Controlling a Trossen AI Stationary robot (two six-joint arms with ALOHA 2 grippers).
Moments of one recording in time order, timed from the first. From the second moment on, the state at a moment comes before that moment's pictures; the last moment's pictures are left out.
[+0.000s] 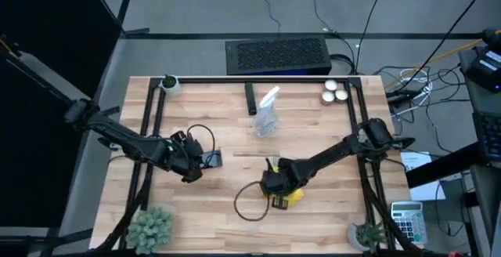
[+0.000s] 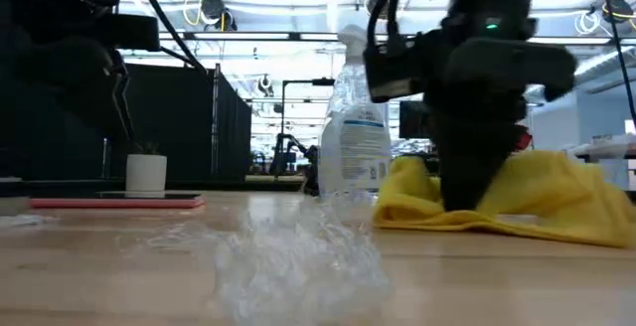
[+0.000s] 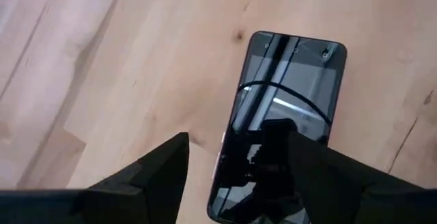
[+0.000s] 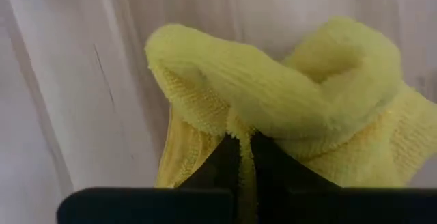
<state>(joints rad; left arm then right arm) -0.39 1.21 0.68 -0.81 -0.47 -0.73 0.39 2.00 1.26 -0.70 0.06 0.61</state>
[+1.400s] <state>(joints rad) -0.39 1.21 0.68 -0.75 -0.47 -0.56 0.06 2.35 1.75 -0.53 0.23 0.33</state>
